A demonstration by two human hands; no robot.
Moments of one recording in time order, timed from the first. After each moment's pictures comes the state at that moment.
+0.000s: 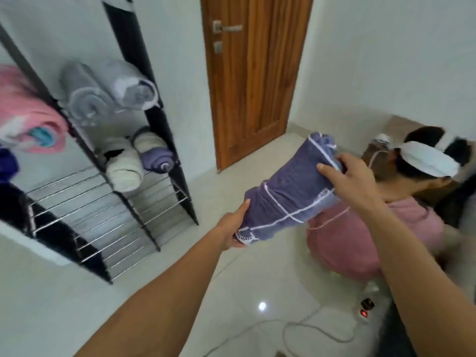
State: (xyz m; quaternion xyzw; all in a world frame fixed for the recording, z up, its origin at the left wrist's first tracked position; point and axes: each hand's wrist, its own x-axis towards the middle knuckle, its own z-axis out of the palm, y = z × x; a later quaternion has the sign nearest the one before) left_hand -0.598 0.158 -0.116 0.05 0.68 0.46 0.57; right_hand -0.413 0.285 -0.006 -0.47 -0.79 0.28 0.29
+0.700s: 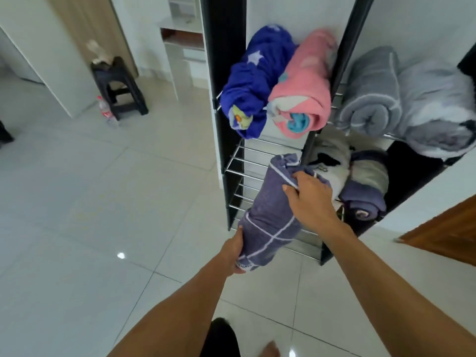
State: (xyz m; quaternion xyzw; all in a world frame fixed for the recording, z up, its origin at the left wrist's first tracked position) left_hand -0.868 -0.046 -0.252 -0.42 0.52 0.68 0.30; right_hand -0.913 0.111 -0.090 0.05 -0.97 0.23 0.04
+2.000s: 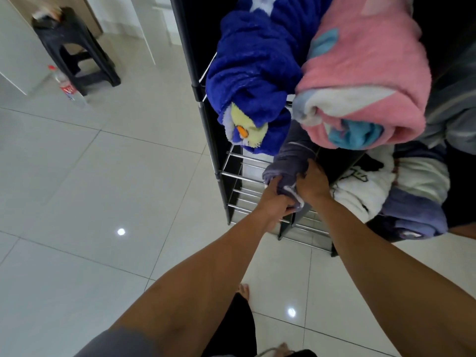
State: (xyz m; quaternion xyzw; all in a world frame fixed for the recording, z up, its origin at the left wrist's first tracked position) left_hand -1.088 -0.012 -0.258 -0.19 0.55 0.76 0.28; right_hand -1.132 0.085 -0.240 -0.14 -0.94 0.30 -0.07
